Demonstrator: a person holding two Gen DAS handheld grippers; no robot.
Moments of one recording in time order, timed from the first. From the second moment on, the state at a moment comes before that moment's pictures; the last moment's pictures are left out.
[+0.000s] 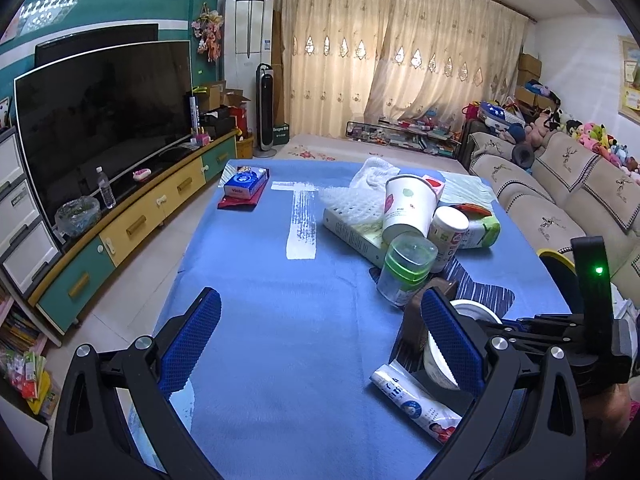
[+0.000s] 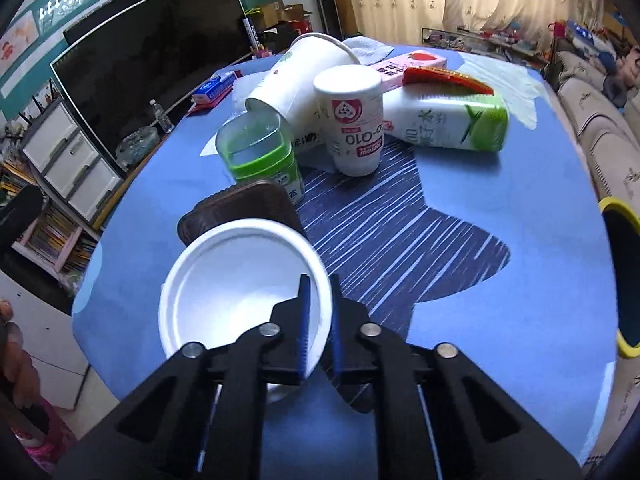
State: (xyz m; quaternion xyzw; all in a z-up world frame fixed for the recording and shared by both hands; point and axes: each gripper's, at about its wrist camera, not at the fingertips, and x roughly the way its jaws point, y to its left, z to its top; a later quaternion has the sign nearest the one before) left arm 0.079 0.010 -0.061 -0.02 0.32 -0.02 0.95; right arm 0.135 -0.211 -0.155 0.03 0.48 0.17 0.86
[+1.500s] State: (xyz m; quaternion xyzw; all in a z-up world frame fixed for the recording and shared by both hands) left arm 0.108 -0.077 -0.145 0.00 0.46 -0.02 0.89; right arm 0.179 -0.551 -0.205 0.12 0.45 -0.23 0.86
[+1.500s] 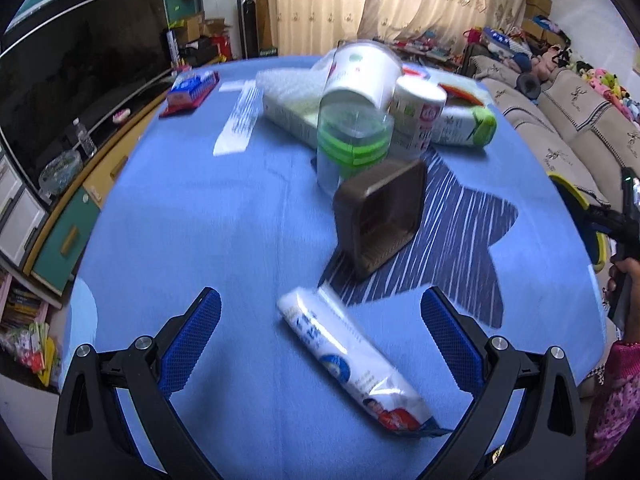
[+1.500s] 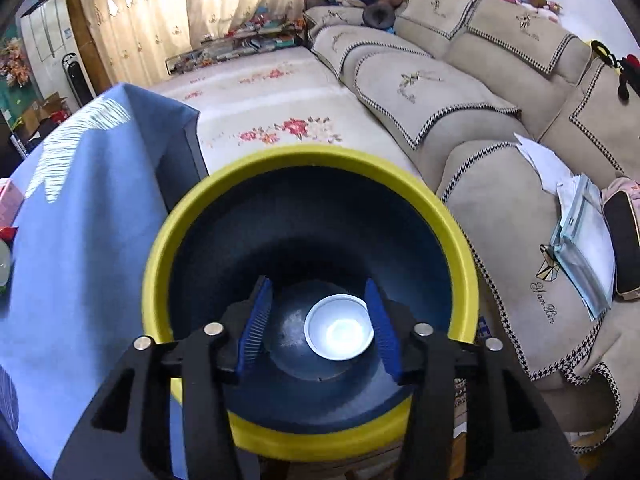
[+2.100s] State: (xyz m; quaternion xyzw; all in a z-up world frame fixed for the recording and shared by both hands) left arm 0.109 -0.072 -0.170 0.00 0.52 -0.01 0.86; right arm 0.167 -0.525 -0.185 0.11 0.43 -0.20 0.87
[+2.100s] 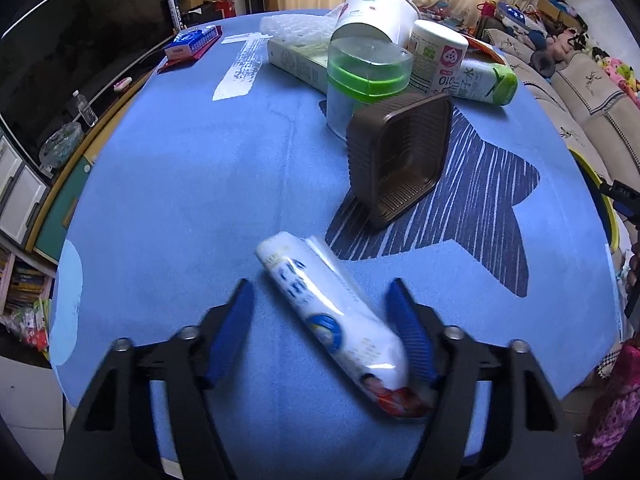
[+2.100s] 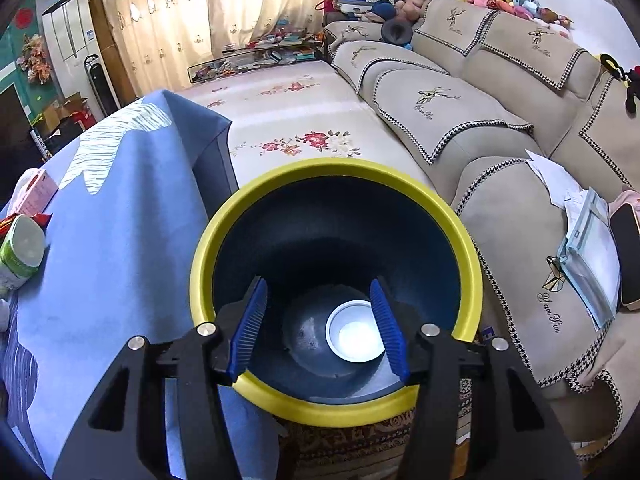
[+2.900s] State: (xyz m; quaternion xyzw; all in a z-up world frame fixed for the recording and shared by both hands) left arm 0.085 -0.159 -0.095 0.10 0.44 -0.22 0.86; right arm 0.131 -0.529 -0.166 0.13 0.40 -0.19 0.89
